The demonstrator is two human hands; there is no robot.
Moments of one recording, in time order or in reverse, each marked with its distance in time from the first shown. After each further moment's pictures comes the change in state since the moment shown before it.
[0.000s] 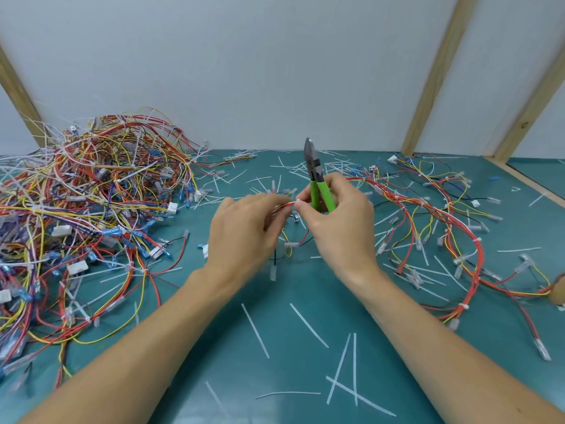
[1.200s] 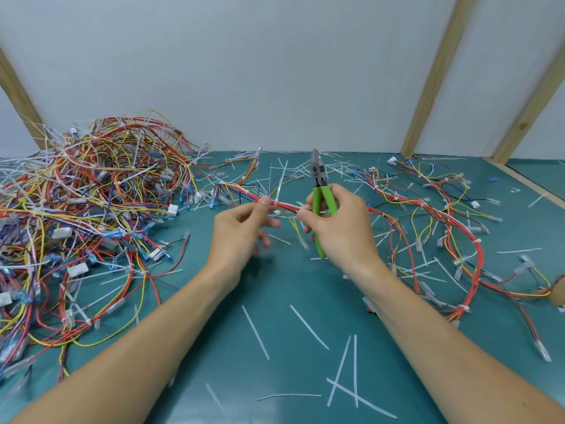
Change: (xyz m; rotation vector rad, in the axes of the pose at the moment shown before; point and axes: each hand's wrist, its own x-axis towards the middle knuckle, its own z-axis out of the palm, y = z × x) left_hand -0.002 -0.009 0.012 -0.858 -0.135 -0.861; right_hand 0.006 0.009 -0.002 0.053 -0.119 0.211
